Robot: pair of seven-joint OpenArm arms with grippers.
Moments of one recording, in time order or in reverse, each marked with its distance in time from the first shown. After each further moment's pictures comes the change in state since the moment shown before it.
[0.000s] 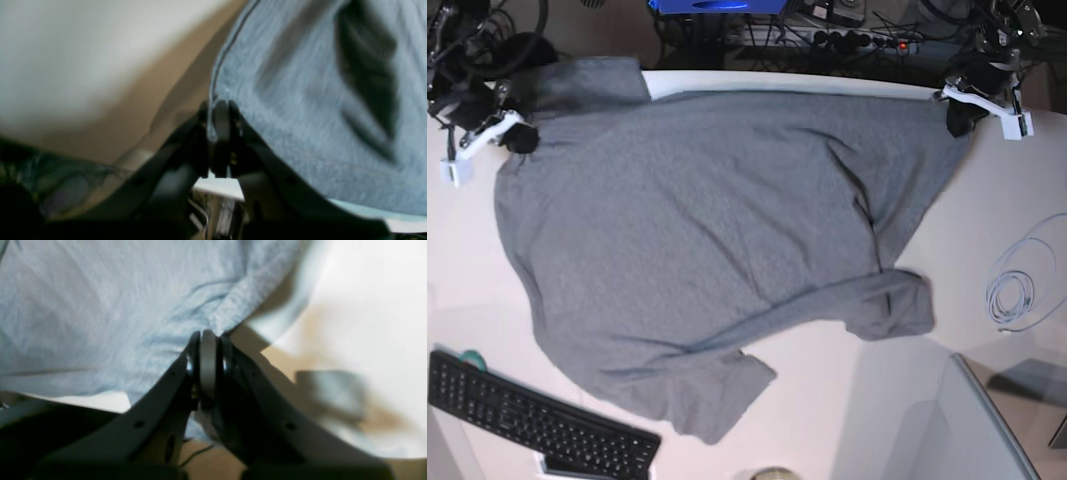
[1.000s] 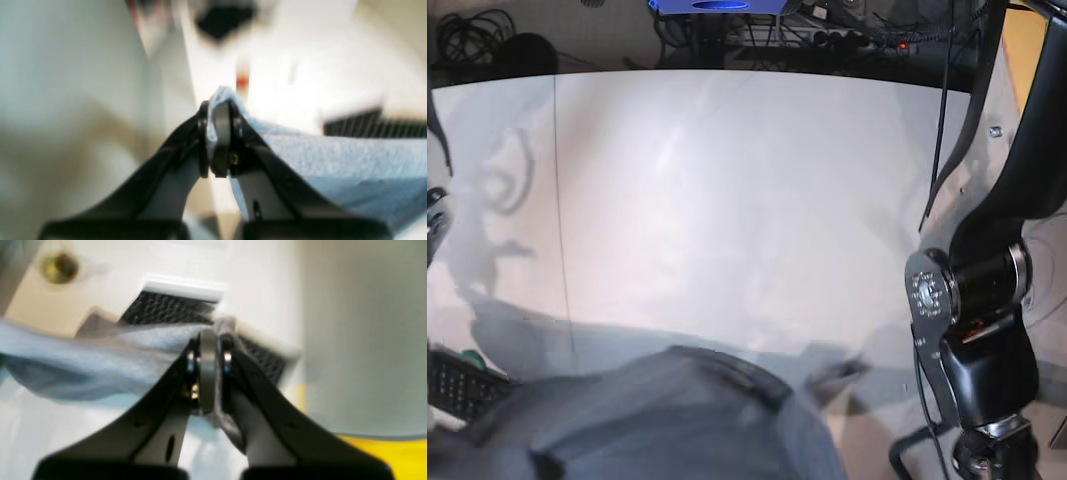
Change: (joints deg) left arm -85.8 1.7 26.7 -25.8 29.8 6.0 9.0; right arm 65.5 16.6 -12.9 -13.4 -25.5 0.5 -1.0
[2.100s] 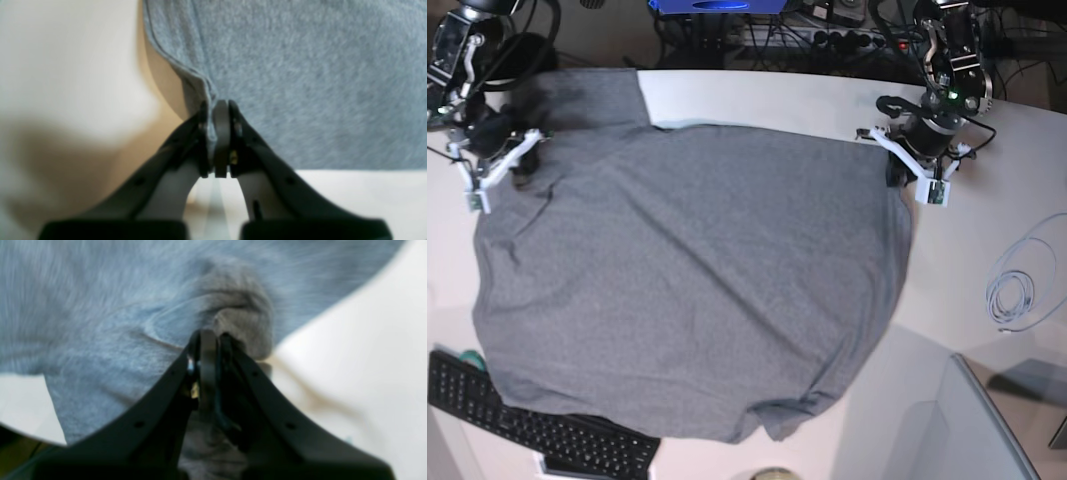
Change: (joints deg) left arm 78.9 -0.5 -6.1 29.3 -6.4 2.3 -12.1; right arm -60.2 -16.9 7.9 9.4 0.4 0.0 14.6
